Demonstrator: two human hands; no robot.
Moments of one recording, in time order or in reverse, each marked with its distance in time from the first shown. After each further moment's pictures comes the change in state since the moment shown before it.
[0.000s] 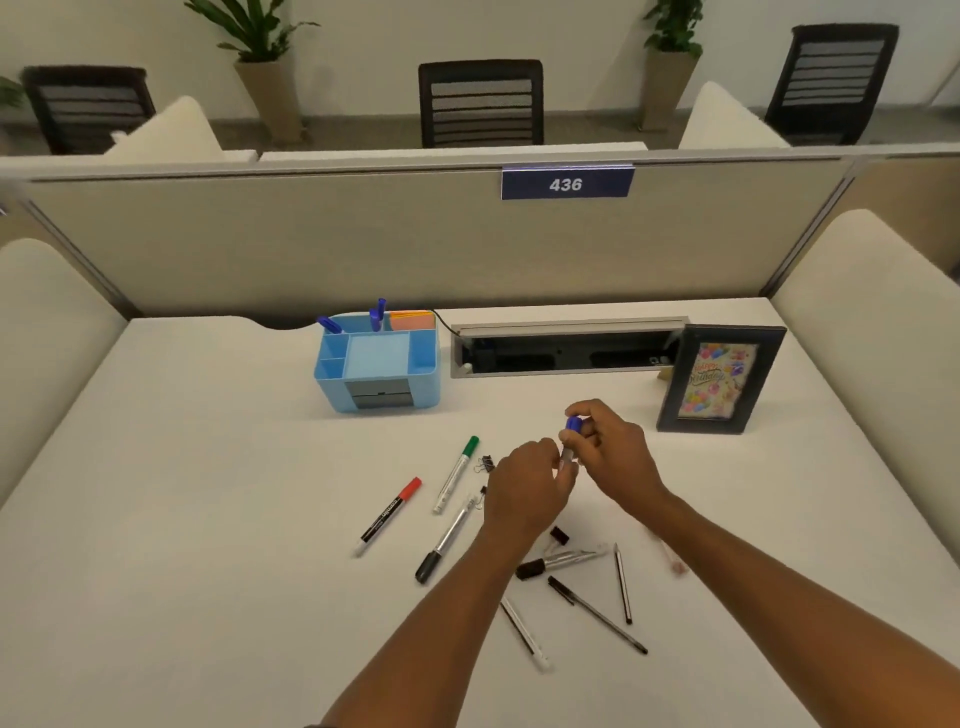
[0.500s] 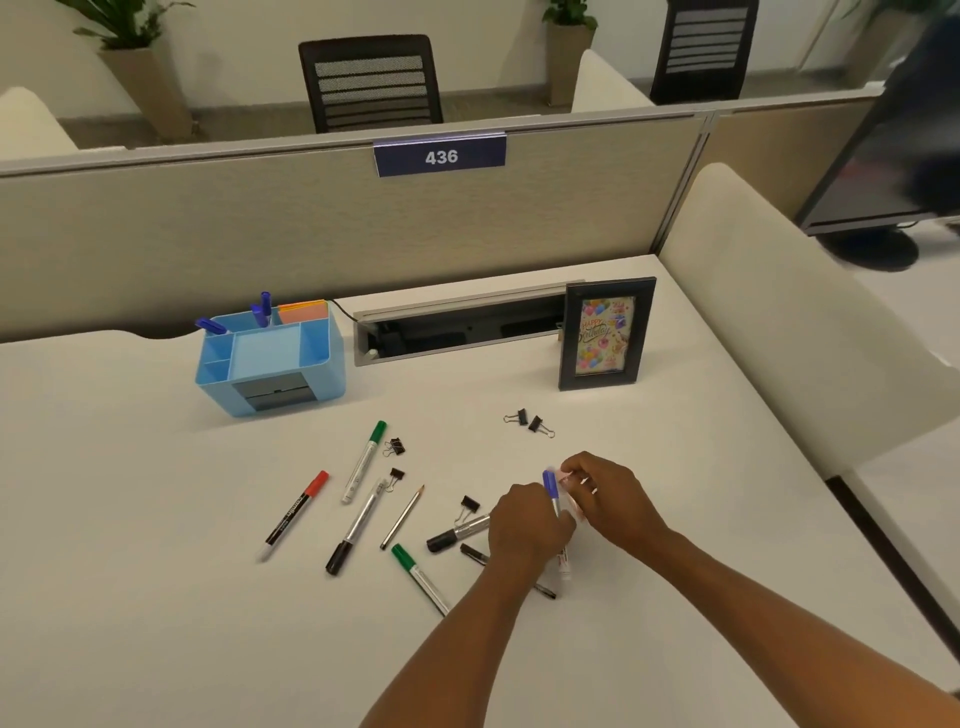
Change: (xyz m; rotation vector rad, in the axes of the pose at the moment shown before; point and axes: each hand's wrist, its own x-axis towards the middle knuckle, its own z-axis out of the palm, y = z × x) left_hand -0.053 0.077 0.105 0.078 -0.349 -0.087; right_hand -0.108 0.113 -0.060 -0.165 -0.096 0.137
